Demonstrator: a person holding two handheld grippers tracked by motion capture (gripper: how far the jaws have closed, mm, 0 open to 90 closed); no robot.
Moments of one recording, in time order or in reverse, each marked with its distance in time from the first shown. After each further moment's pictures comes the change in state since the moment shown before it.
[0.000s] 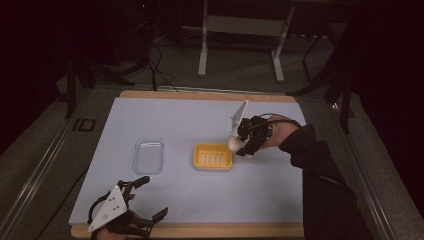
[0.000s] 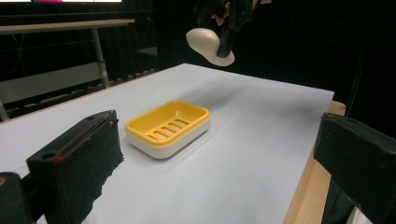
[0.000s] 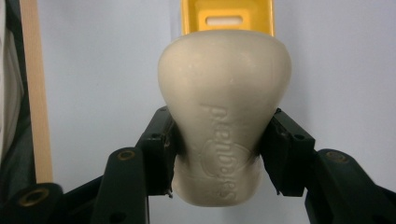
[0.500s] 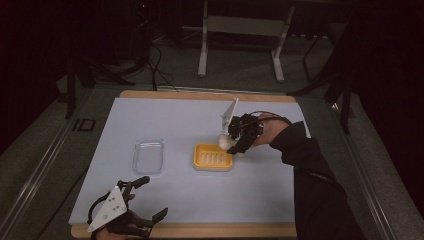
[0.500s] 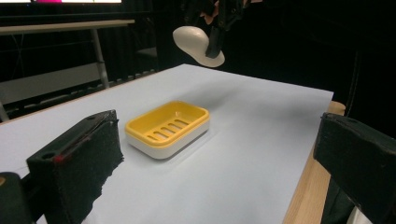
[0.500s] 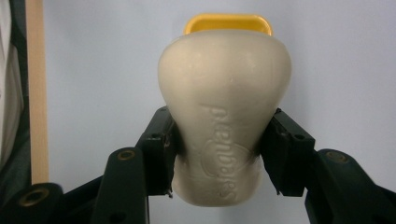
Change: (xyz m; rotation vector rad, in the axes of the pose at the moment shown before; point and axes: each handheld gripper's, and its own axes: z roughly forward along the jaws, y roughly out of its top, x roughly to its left) left arm 0.000 0.000 -0.001 -0.001 0.000 0.004; right arm 0.000 0.025 0.003 -0.022 0.000 -0.049
